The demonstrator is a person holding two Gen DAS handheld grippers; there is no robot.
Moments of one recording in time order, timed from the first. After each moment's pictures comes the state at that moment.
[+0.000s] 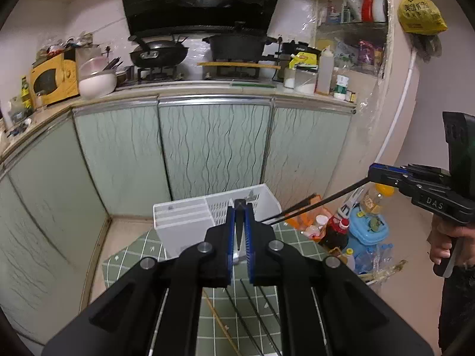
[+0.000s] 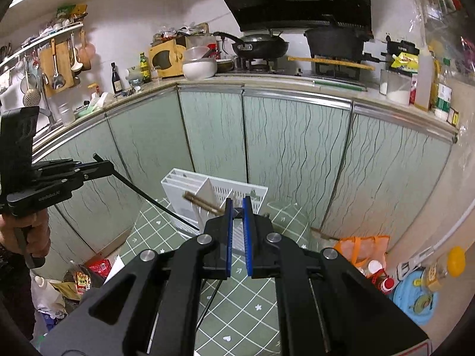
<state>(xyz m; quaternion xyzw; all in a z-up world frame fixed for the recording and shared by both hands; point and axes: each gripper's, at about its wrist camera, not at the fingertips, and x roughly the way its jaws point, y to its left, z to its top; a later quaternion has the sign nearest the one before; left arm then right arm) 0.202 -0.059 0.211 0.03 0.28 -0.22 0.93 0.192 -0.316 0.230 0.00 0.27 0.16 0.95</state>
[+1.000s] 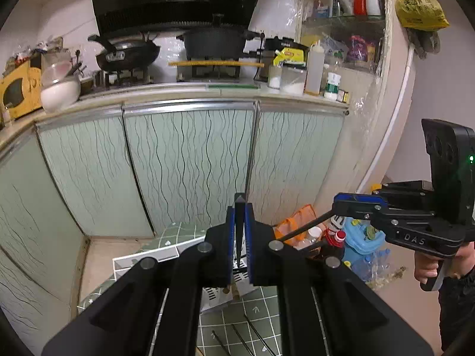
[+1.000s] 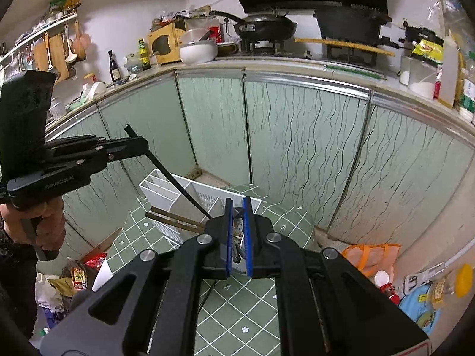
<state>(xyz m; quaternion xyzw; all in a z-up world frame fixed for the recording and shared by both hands) 0.298 -0.114 0.191 0.04 0.28 -0.27 0.92 0.292 -0.317 0.186 -0.01 0.32 0.19 0.93</state>
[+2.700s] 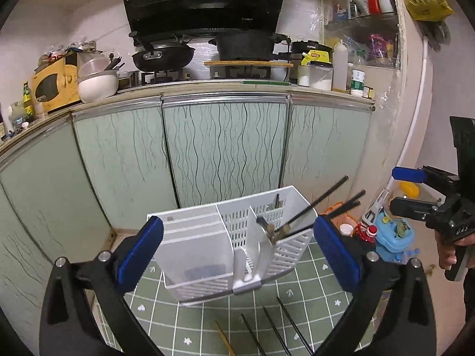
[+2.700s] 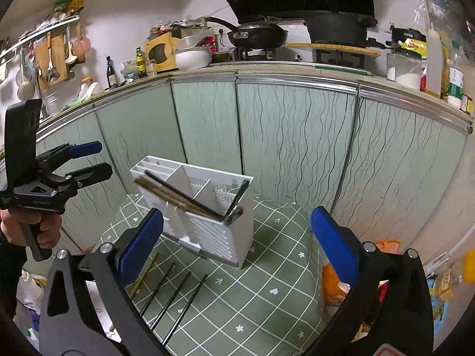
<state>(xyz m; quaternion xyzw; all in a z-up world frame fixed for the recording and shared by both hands) 0.249 -0.073 0.137 0.04 0.24 -0.19 0.95 0.241 -0.326 0.138 -0.01 0.27 0.16 0.95</state>
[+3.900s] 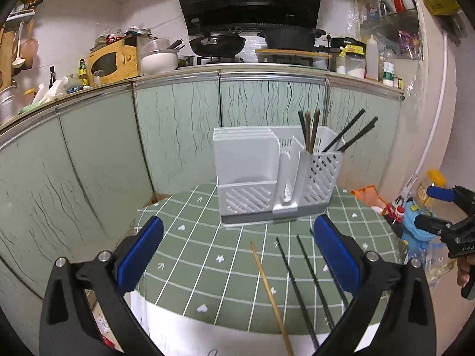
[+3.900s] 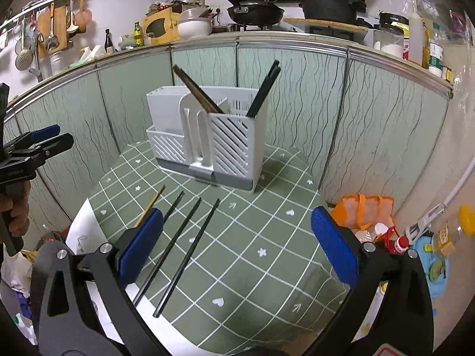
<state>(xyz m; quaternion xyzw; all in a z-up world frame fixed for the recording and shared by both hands) 0.134 -0.015 0.064 0.03 0.25 -0.08 0.97 0.137 -0.304 0.041 -0.03 0.30 0.12 0.94</state>
